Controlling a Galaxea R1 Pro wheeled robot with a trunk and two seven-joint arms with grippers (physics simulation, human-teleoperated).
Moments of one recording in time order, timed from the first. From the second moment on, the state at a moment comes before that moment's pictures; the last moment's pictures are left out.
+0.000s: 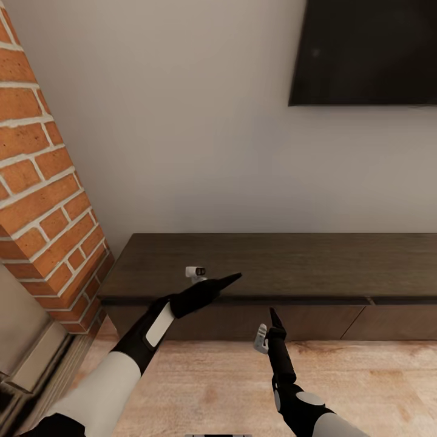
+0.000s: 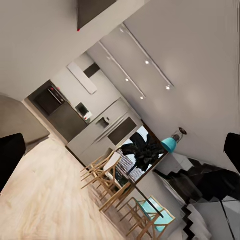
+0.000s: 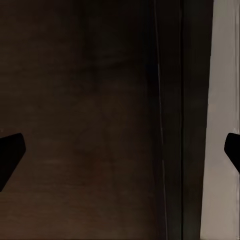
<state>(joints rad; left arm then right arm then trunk) -0.75 -0.11 -0.24 -0.73 0.75 0.41 -1.27 -0.59 0.07 0.36 -0.26 1.16 0.06 -0.78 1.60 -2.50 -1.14</state>
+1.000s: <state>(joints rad) -0.71 -0.11 -0.24 -0.74 0.81 0.41 -1.29 -0.59 0.07 0.36 -0.25 1.21 0.17 -0.79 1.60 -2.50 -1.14</state>
